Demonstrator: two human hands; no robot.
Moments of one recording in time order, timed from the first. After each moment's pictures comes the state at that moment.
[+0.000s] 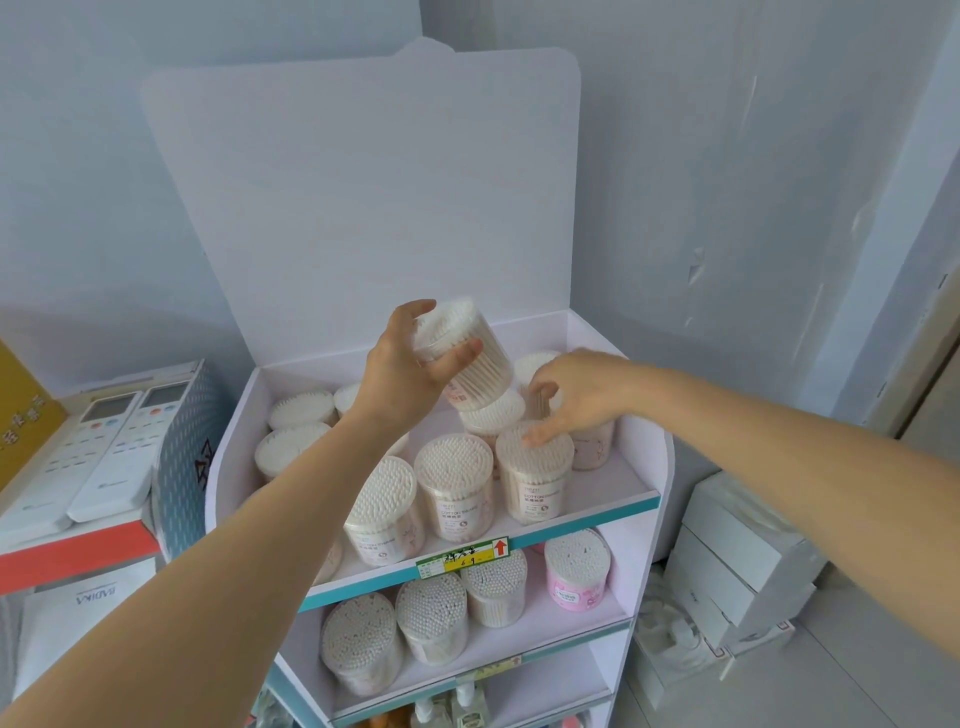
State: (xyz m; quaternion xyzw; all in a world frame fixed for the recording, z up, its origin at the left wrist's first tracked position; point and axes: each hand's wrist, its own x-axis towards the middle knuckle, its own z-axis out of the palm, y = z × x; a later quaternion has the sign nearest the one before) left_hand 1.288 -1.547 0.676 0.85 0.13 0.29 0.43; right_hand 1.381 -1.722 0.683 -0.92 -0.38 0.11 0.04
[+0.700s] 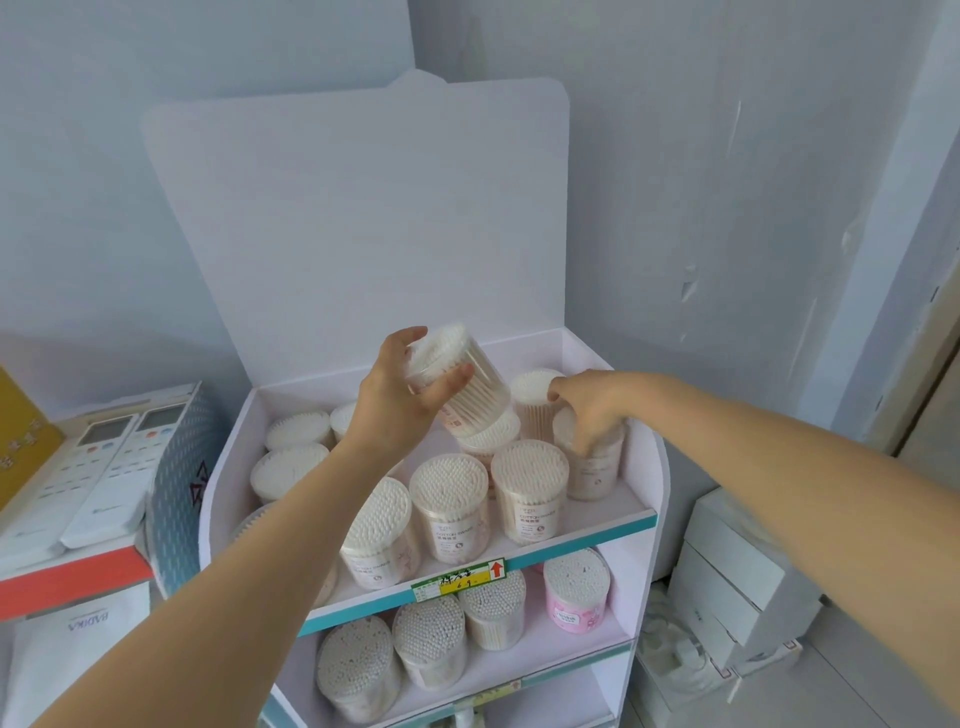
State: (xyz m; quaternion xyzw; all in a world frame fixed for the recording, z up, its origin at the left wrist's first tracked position) left_hand 1.282 -1.549 0.673 0.84 0.12 0.28 0.45; right_hand 1.419 -1.724 0.673 -0.93 -0.31 0.16 -0.07
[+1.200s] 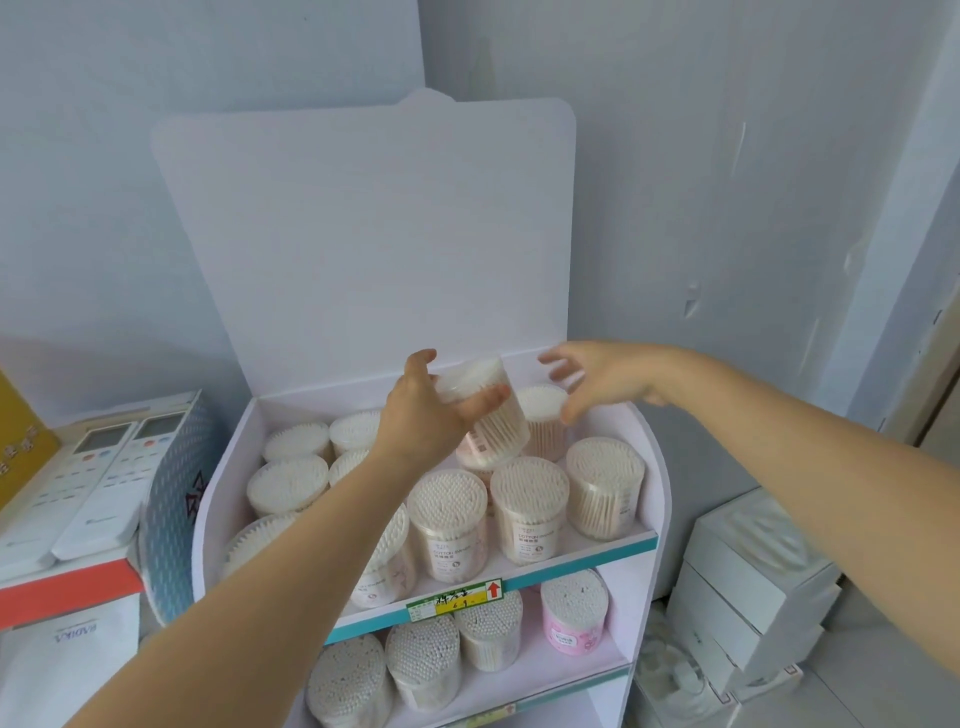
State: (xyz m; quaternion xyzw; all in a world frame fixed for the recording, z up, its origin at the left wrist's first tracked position) left_hand 1.295 -1.568 0.678 0.85 0.19 0.23 0.43; right_hand 1.412 -1.739 0.718 -0.88 -0.33 0.22 0.25
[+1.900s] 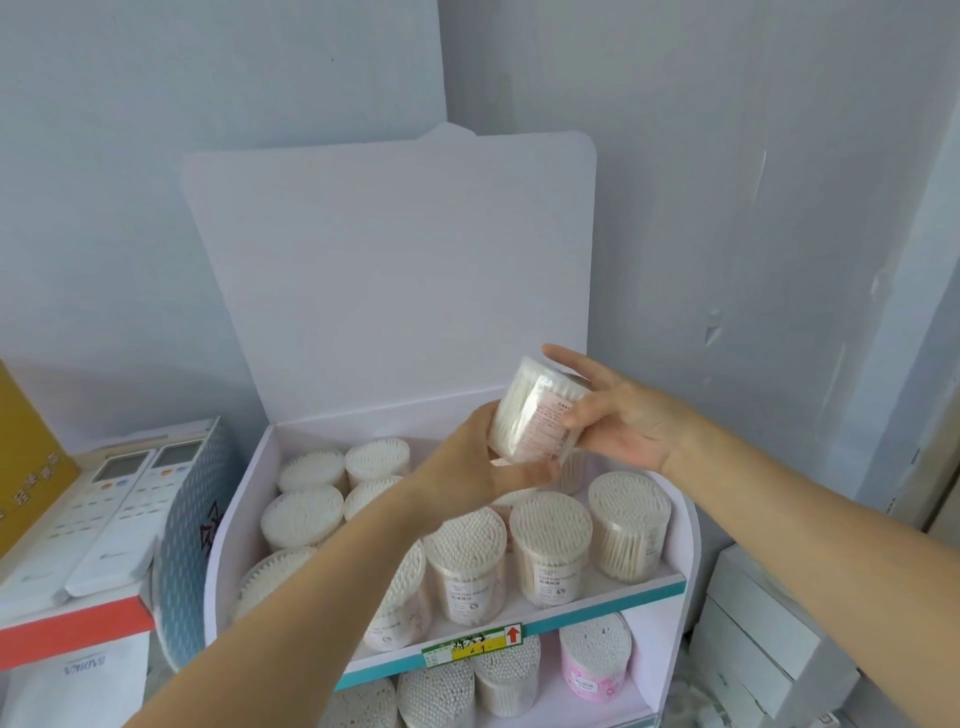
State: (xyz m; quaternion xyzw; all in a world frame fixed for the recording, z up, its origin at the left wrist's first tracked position) left_hand 1.296 -1.569 0.672 0.85 0.01 0.07 0.52; right_hand 1.404 -1.727 0.697 -0.50 -0.26 0.37 0.74
